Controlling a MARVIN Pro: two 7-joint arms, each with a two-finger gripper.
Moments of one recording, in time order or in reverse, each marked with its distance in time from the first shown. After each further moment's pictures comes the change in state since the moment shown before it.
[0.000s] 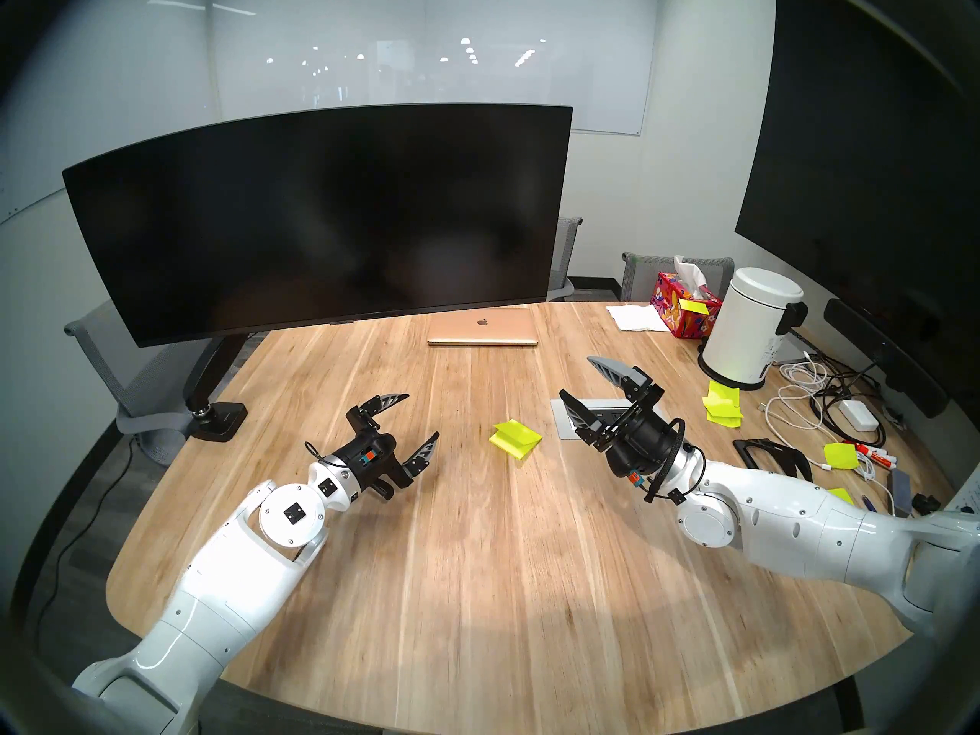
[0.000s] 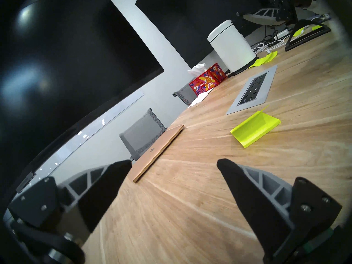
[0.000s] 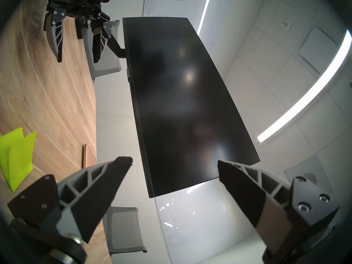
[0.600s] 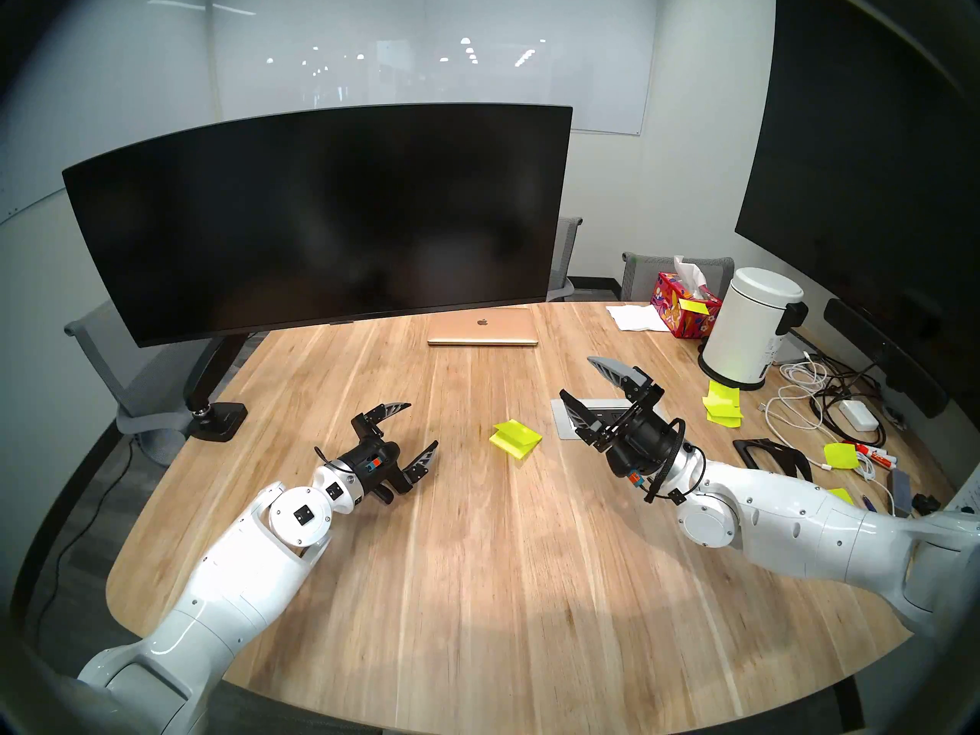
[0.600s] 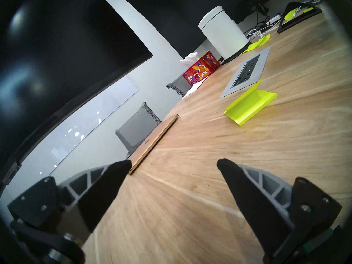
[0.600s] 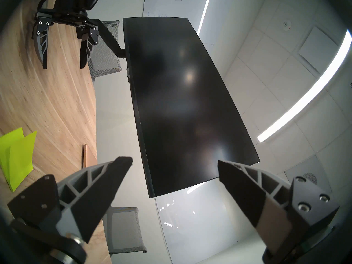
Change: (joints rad) left arm -0.075 -0.022 0.025 0.136 0.062 -0.049 0.020; right arm 0.000 0.000 0.000 0.000 0.000 -0.001 0.000
